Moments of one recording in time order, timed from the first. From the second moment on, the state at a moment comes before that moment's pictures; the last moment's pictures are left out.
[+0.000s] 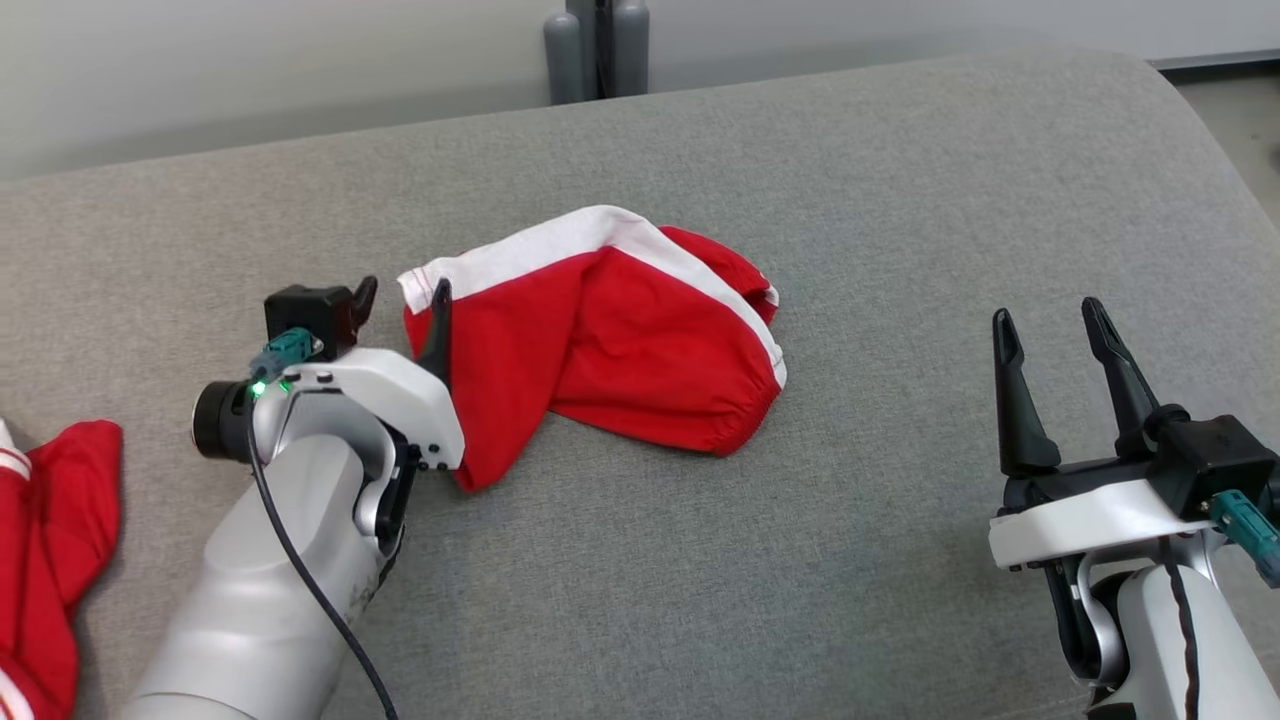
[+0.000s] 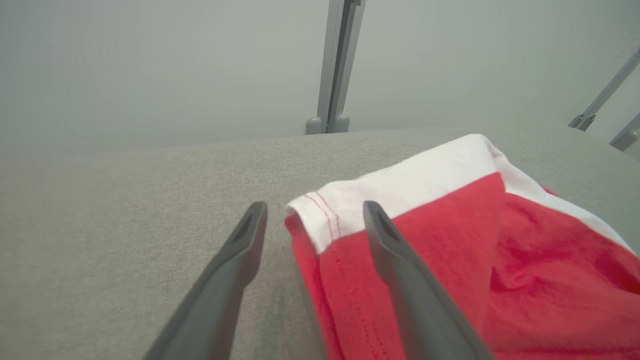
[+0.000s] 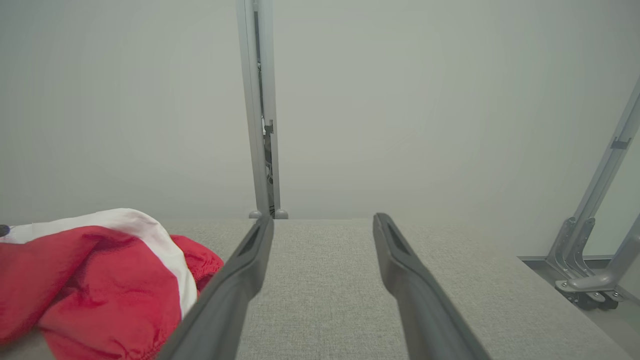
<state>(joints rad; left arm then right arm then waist) -0.77 0.11 -0.56 1.00 -0.64 0.03 -0.26 -0.27 -0.05 0.04 0.21 0.11 0.13 -0.26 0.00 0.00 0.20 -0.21</state>
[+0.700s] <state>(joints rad) -0.26 0.07 -0.15 0.29 -0.35 0.07 -0.26 -0.19 -0.06 0.07 0.20 0.12 0.13 -0.26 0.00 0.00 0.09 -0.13</state>
